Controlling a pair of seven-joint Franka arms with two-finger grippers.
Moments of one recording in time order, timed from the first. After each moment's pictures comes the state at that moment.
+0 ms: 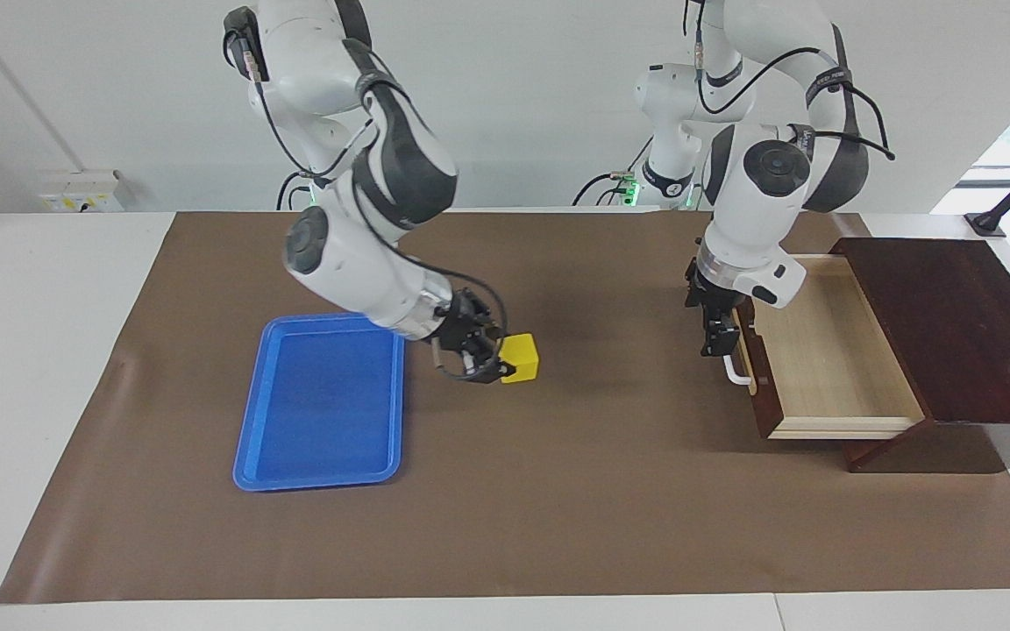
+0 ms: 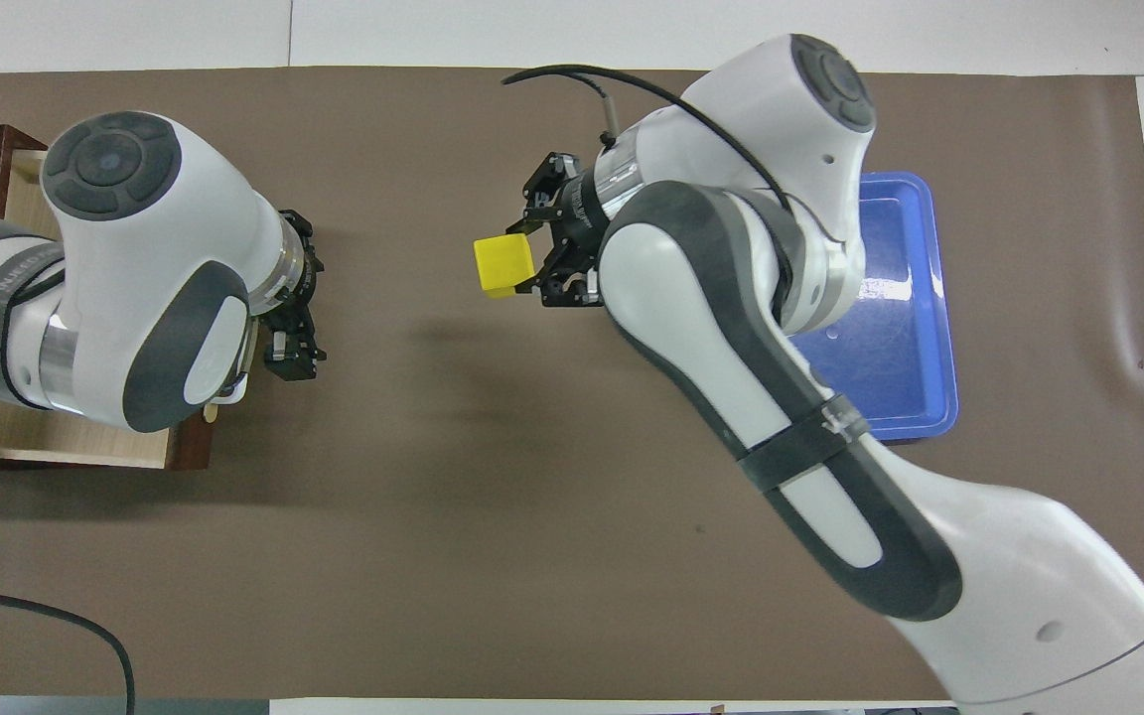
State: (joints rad) left arm -0.23 0.15 -0.04 -1.82 0.09 1.94 -1.80; right arm 0.25 0.53 -0.01 -1.30 0.67 1.84 1.48
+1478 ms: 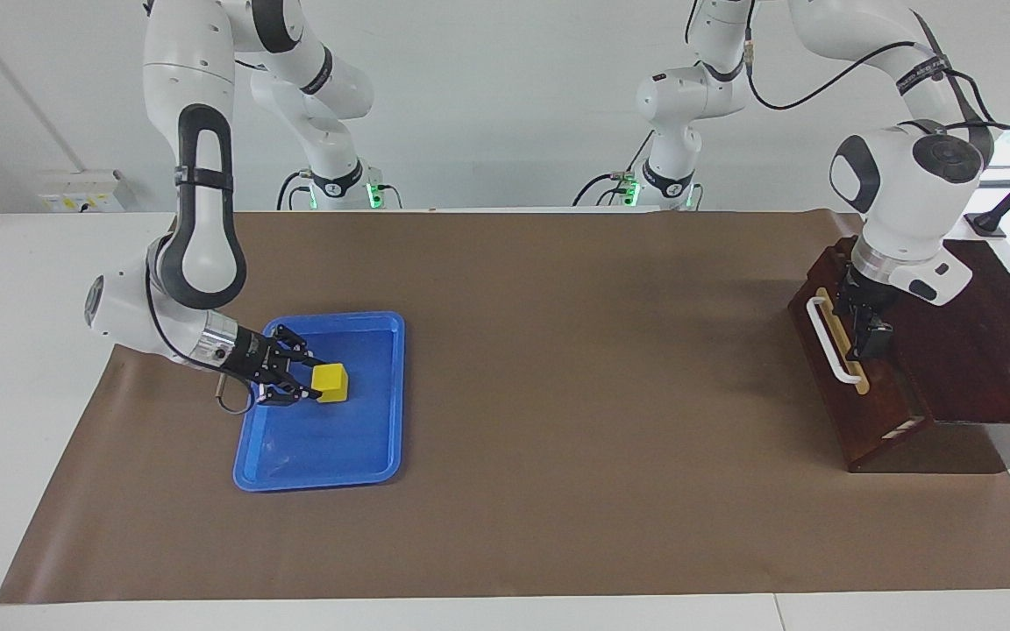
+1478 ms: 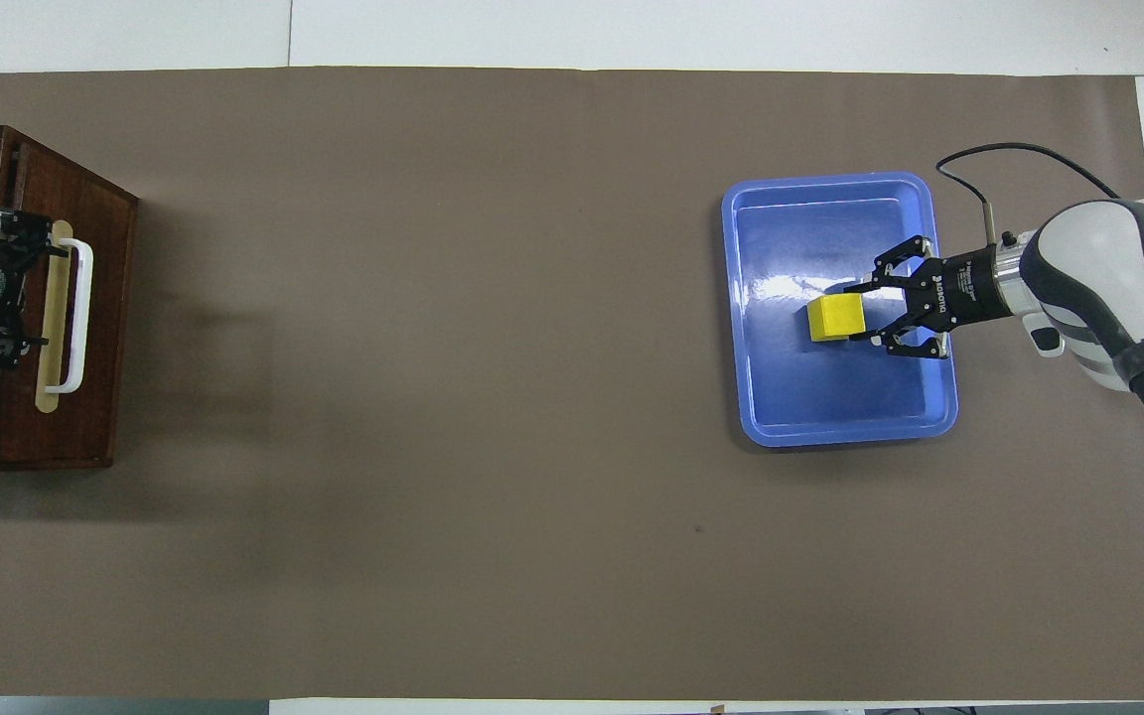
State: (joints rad) left arm 0.13 0.09 -0.04 -1.94 0.17 2.15 -1.30; right arm -0.12 0.39 -0.02 -1.89 0.73 1.98 0.99
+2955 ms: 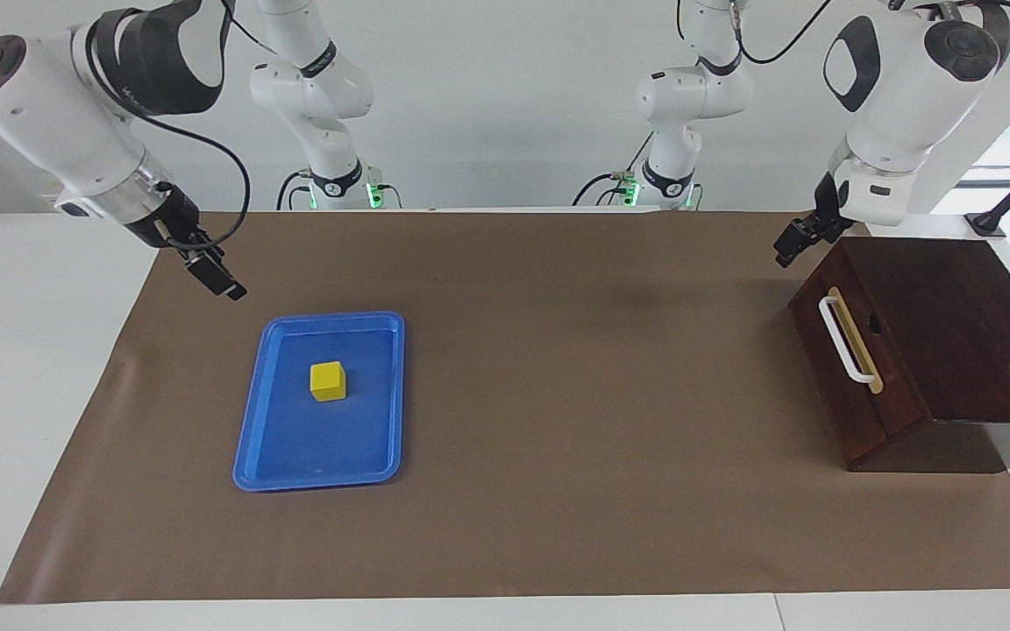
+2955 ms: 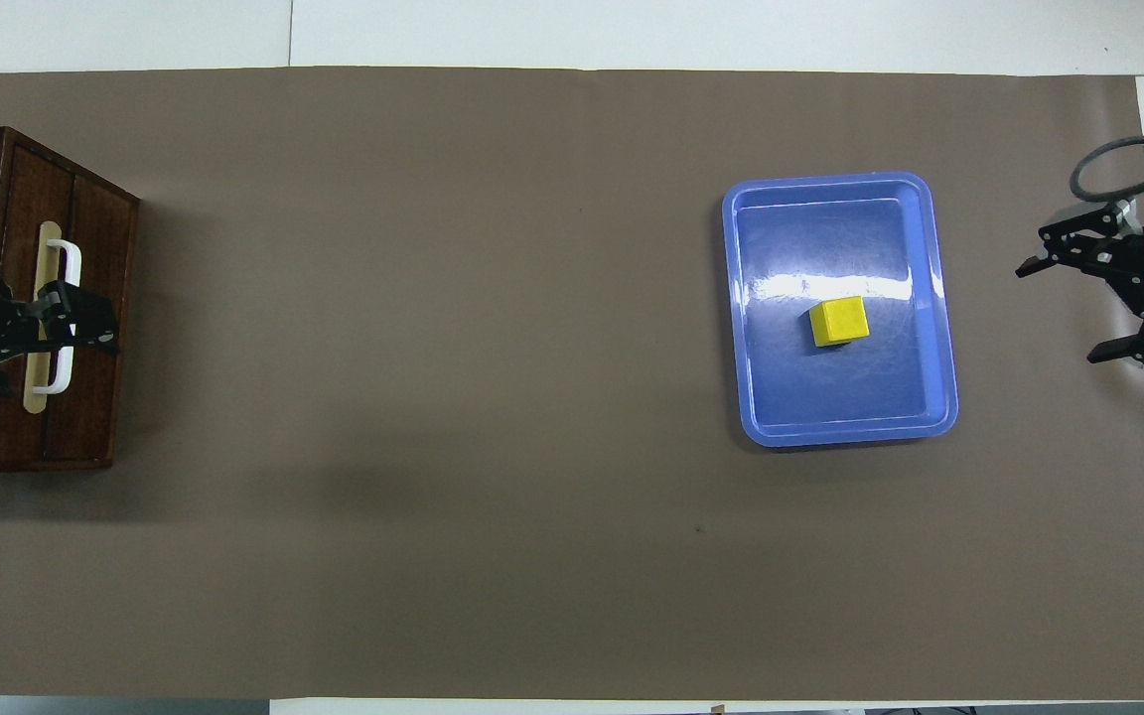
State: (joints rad) left arm 0.03 -0.07 -0.10 -1.79 0.05 1.60 -0.35; right arm -0.09 0.01 -0.01 -1.67 0.15 1.60 0.73
